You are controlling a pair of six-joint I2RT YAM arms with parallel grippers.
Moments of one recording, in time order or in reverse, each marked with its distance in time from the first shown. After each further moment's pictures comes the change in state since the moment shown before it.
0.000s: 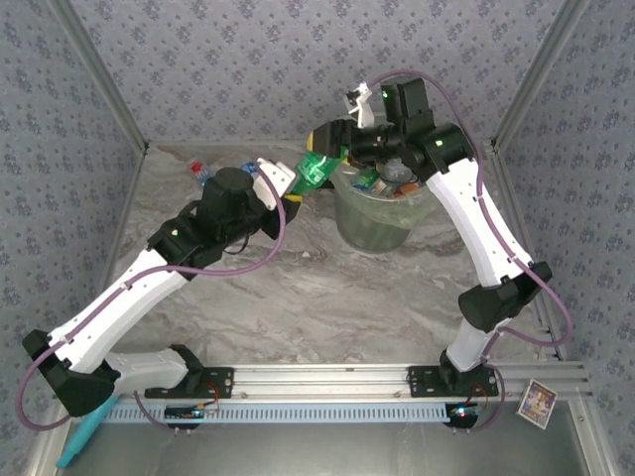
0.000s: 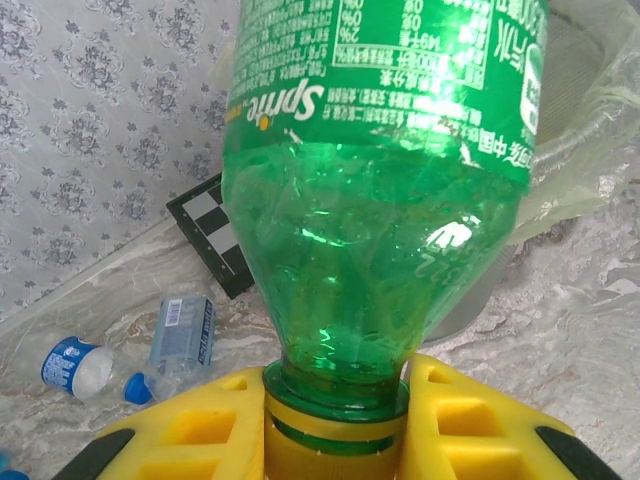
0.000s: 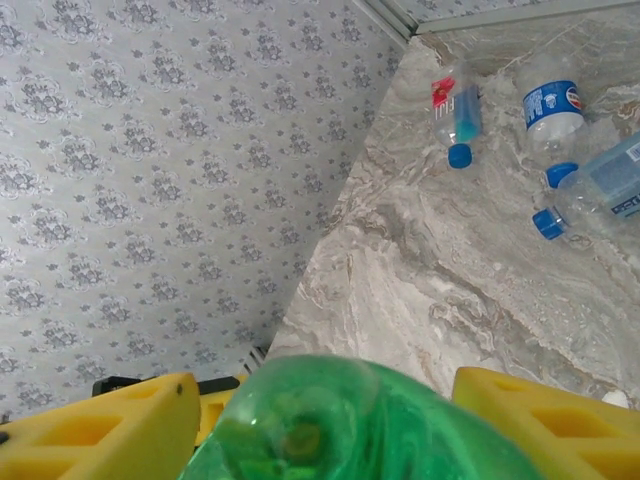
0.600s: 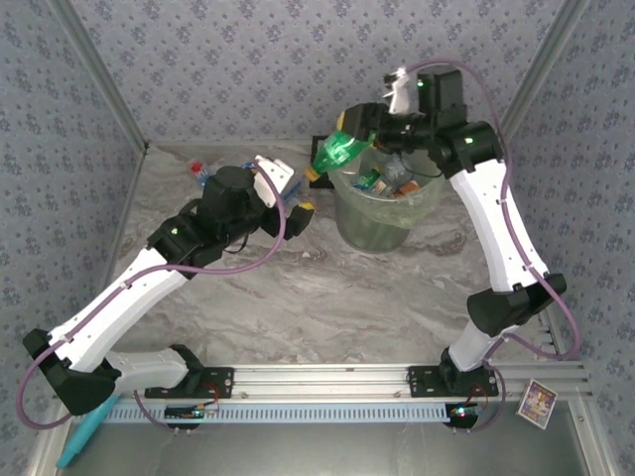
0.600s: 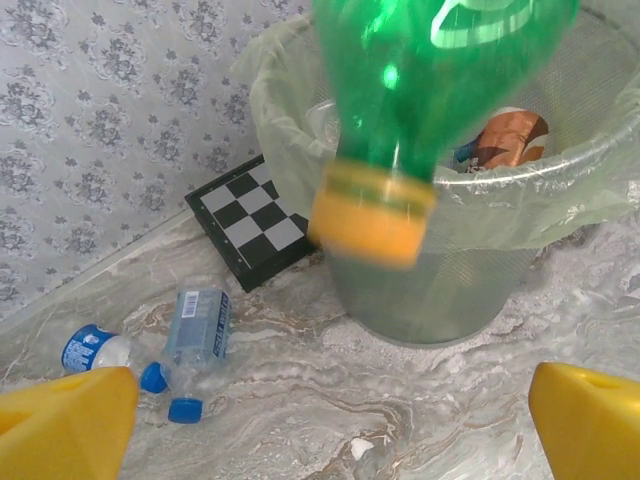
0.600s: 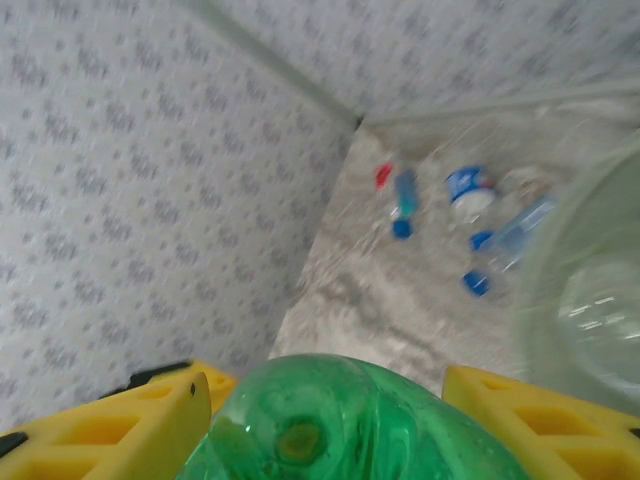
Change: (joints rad) left arm -0.005 0.001 0.022 -0.020 -0.061 -0.024; right arm -0.142 -0.063 0.011 0.010 0.101 0.001
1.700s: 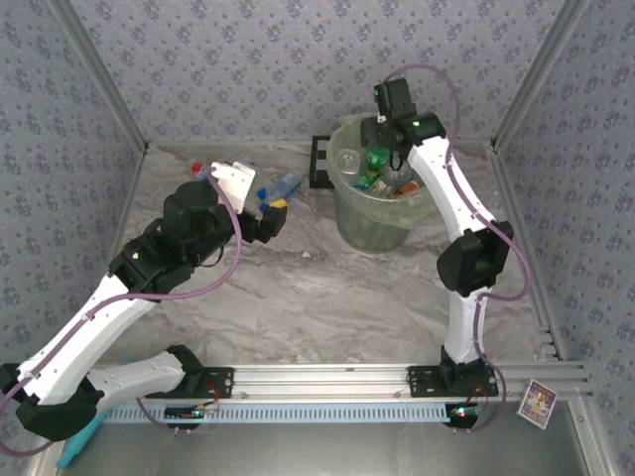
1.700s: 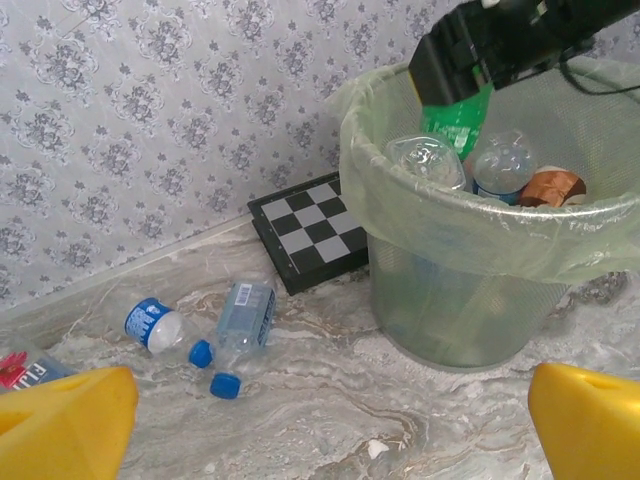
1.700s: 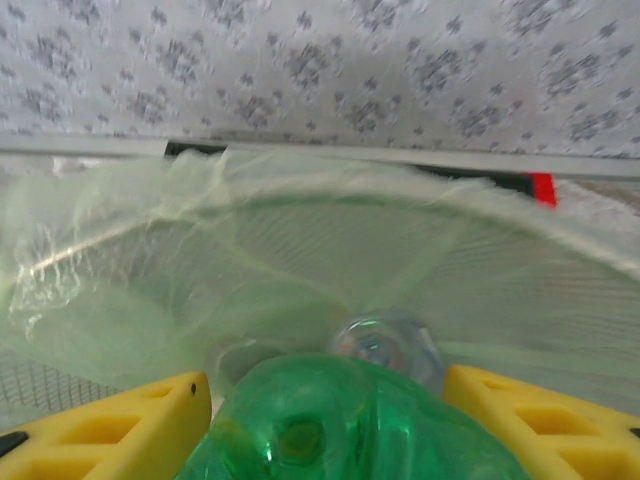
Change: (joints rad) left arm 0.000 -0.178 -0.047 -0.047 -0.115 -0.099; right arm 0.028 0.363 0.084 -0.045 0.780 -0.400
